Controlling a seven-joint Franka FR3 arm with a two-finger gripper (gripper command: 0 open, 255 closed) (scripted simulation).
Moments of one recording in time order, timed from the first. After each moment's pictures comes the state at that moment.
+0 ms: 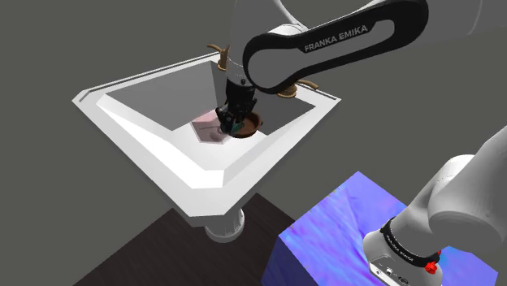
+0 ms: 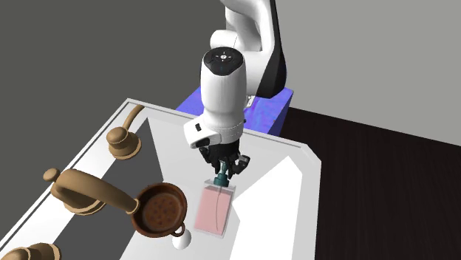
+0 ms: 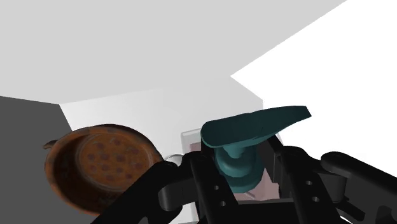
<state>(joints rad) 0.15 -0.03 0.31 -2.10 0.01 2.22 0.32</state>
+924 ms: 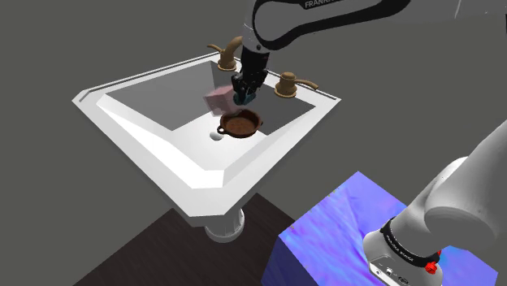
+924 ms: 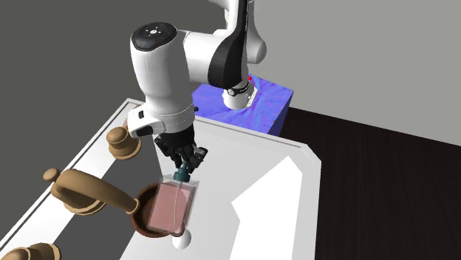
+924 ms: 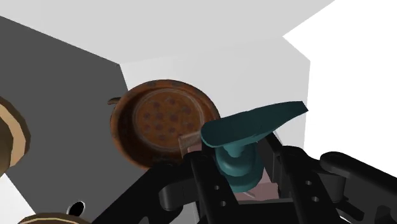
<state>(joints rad) 0.06 0.00 0.22 -1.94 0.02 2.09 0.13</state>
